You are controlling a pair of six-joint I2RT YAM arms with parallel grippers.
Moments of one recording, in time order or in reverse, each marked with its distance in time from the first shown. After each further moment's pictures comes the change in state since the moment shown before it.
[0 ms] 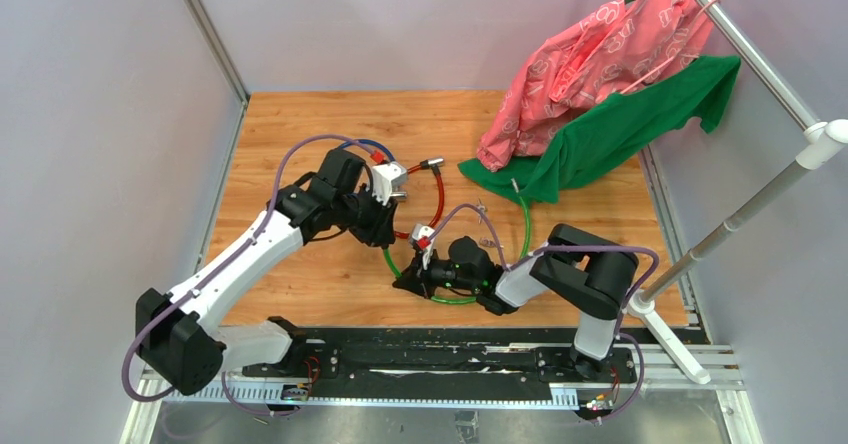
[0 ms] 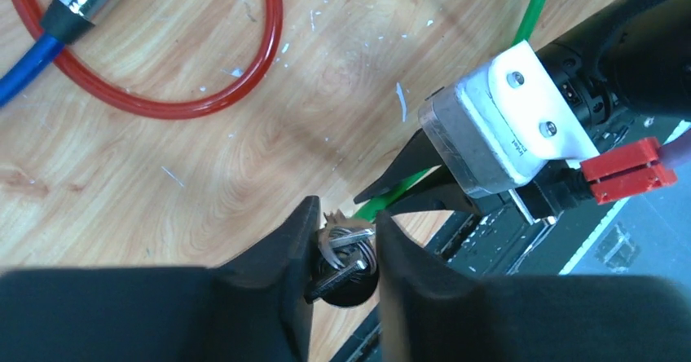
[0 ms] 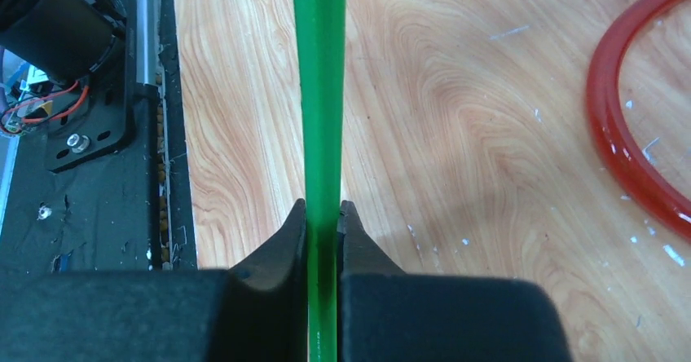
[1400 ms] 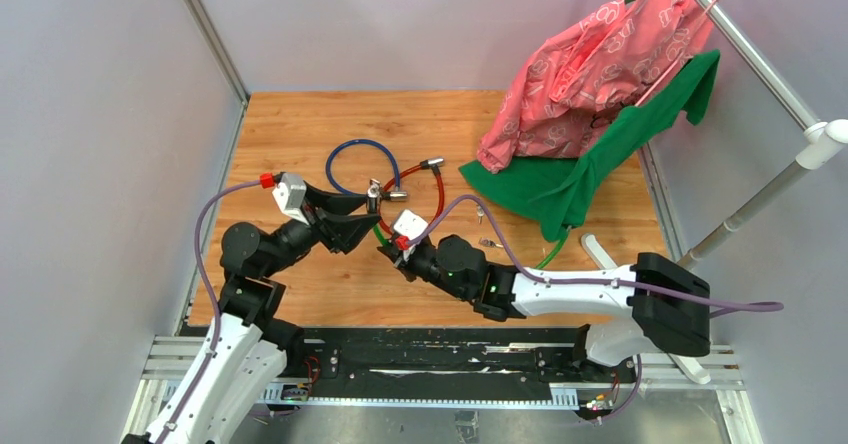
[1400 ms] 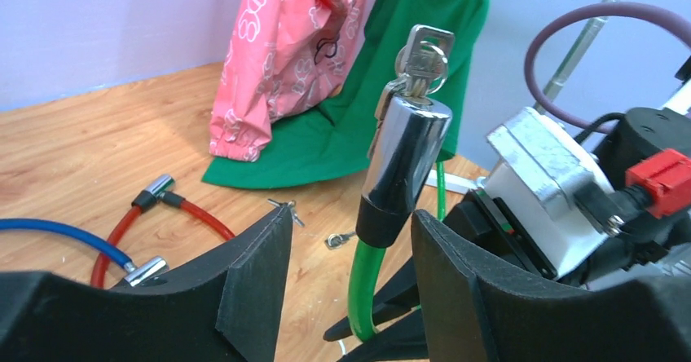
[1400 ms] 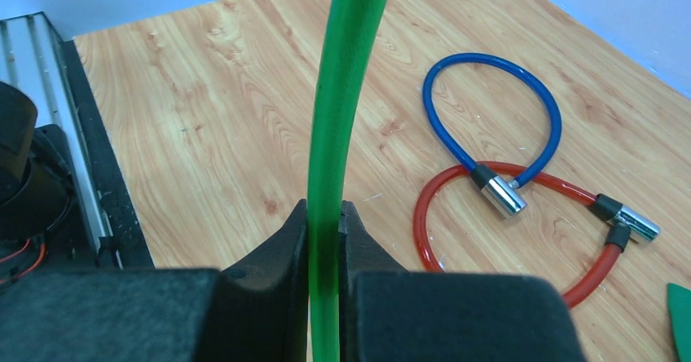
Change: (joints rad) left arm 0.265 -0.697 -0.552 0.996 0.257 -0.463; right arm 0.231 -0.402 0.224 -0.450 0.556 -0.265
